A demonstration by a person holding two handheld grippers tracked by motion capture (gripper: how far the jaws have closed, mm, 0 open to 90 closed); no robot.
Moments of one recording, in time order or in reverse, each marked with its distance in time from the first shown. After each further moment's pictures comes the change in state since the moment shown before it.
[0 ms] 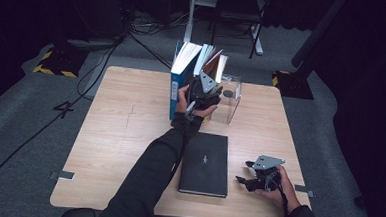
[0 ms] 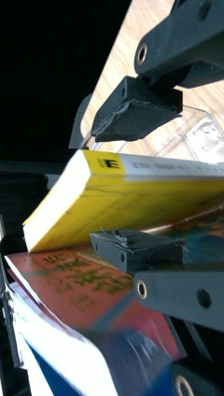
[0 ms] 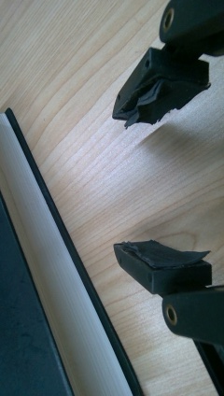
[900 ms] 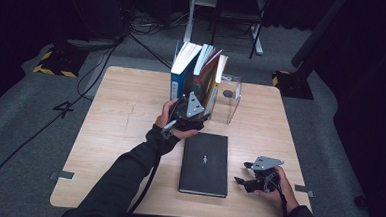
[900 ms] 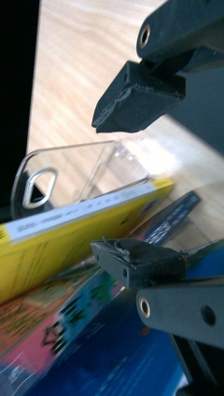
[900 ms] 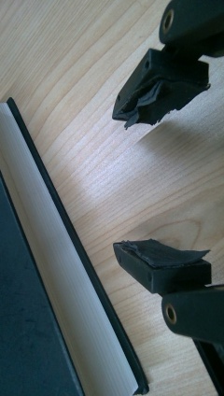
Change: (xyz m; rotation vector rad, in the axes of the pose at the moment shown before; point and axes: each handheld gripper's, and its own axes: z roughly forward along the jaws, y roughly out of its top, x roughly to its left) left arm 0.001 -0.043 -0.056 0.111 -0.163 0.237; right arm 0.004 0.001 0.002 -0.008 0.017 0.005
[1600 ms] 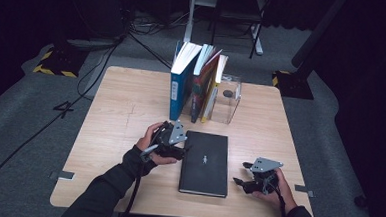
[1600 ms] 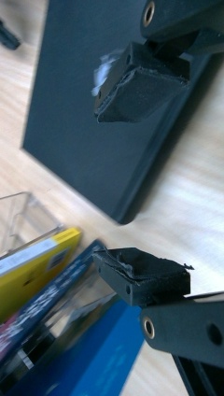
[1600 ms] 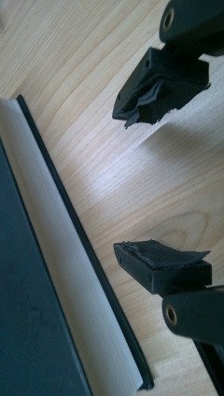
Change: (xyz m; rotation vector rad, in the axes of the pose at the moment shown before) left arm -0.024 -0.068 -0.038 0.158 -0.139 0.072; right arm 0.007 0.000 0.001 -0.028 -0.013 -0.022
